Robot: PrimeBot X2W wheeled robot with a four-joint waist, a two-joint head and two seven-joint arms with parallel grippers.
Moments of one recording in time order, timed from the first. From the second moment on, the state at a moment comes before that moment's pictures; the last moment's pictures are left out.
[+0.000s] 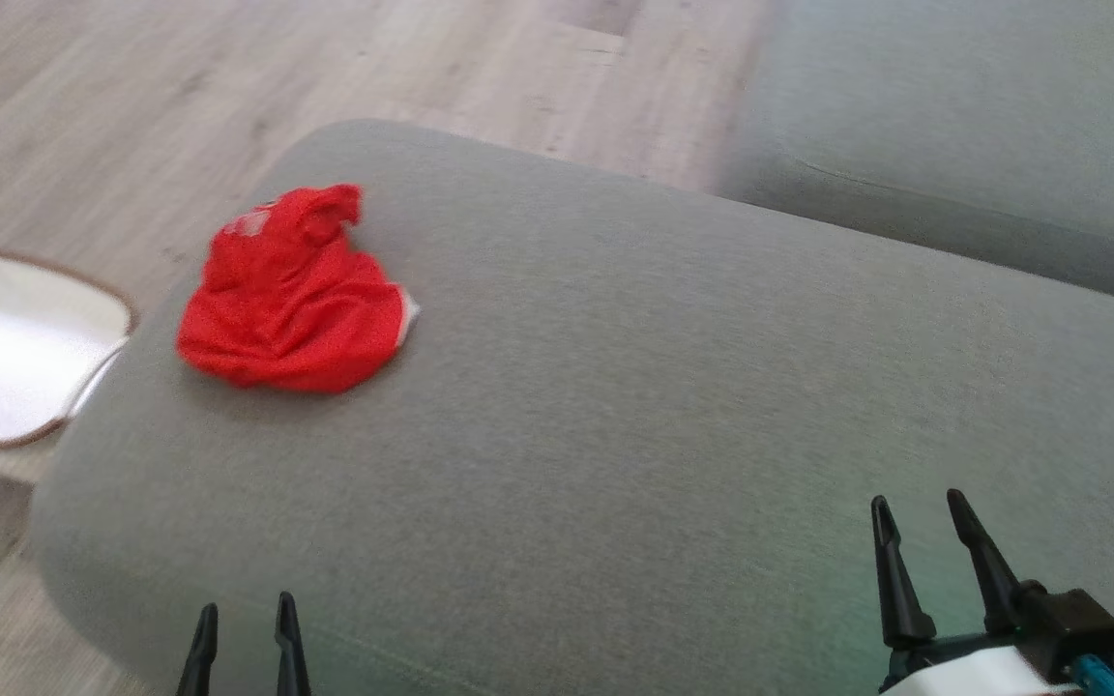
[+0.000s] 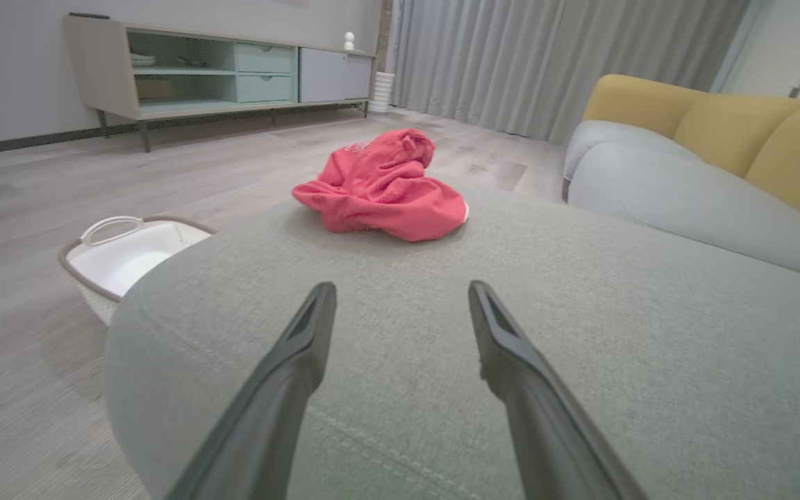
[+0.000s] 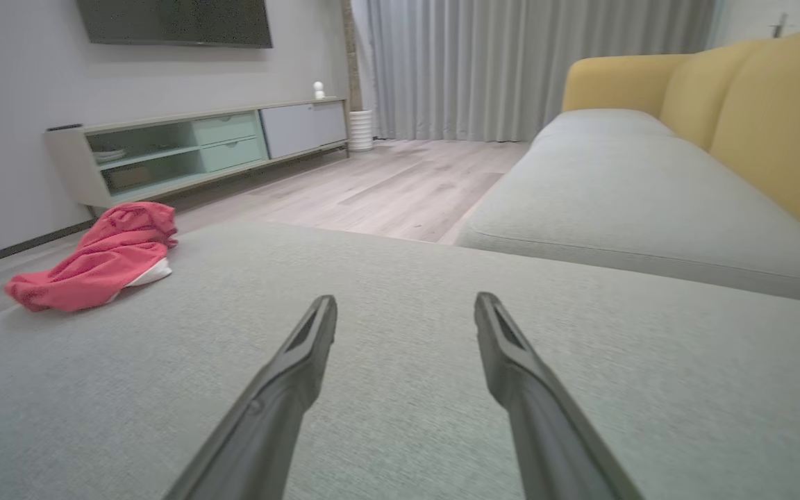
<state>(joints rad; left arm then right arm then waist) 0.27 0.06 -0.07 0.14 -0.21 0.00 -0.25 0.17 -0.04 0.03 0.17 0.11 0.12 -0.25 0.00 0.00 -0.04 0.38</state>
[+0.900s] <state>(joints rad) -0.47 0.20 0.07 0.44 -0.40 -0.08 -0.09 -0.03 -0.09 0.00 0.05 -0.04 0.12 -0.20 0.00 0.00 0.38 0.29</state>
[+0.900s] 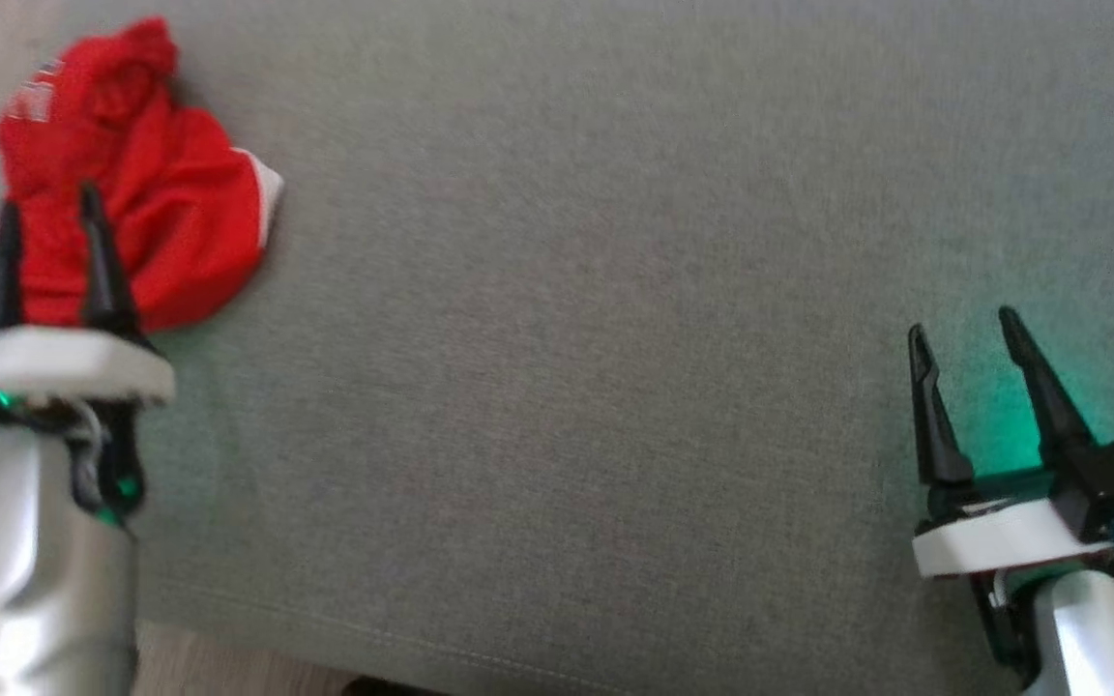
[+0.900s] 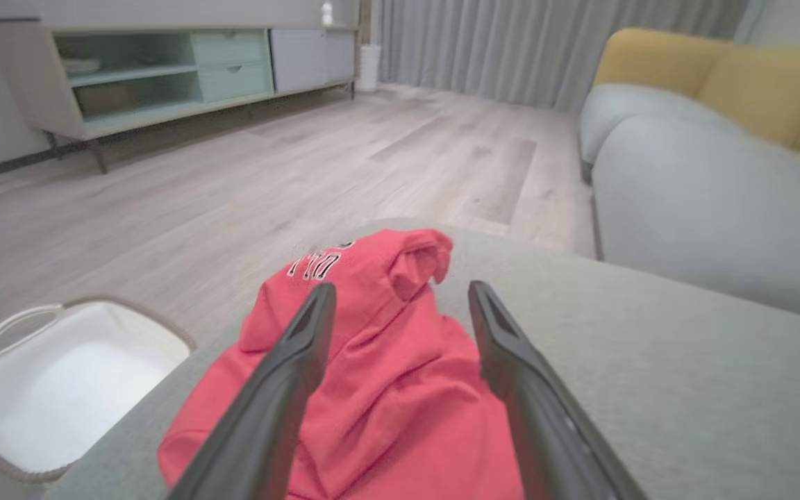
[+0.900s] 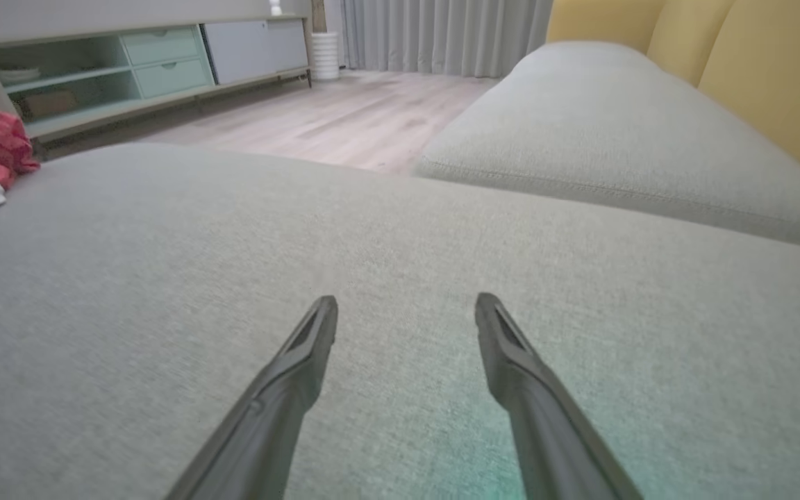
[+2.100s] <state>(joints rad) -0.73 0.28 -0.01 0.50 -0.57 -0.12 0.21 -0.05 -0.06 0.03 0.15 0.02 0.12 -0.24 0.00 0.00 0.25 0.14</state>
